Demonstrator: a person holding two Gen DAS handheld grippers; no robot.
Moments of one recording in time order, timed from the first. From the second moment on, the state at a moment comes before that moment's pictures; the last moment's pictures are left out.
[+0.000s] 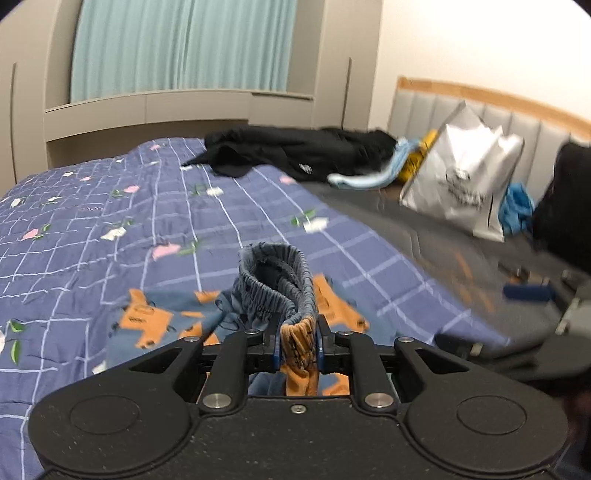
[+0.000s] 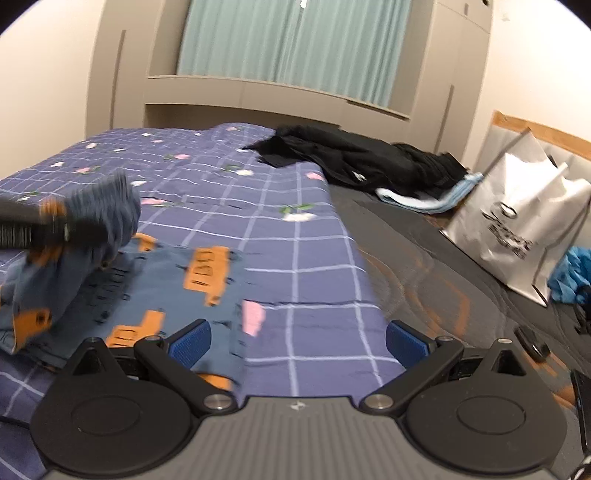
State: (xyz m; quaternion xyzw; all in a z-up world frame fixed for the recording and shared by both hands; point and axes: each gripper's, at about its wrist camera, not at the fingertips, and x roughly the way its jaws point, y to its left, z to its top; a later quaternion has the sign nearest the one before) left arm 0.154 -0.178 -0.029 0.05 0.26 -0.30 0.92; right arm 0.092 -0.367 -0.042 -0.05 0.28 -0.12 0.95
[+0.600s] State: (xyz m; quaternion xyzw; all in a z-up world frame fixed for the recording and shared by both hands) left arm 0.122 -0.163 -0.056 0.12 0.28 -0.34 0.89; right arm 0.103 -0.370 -0.043 -0.02 0.28 -0.10 0.95
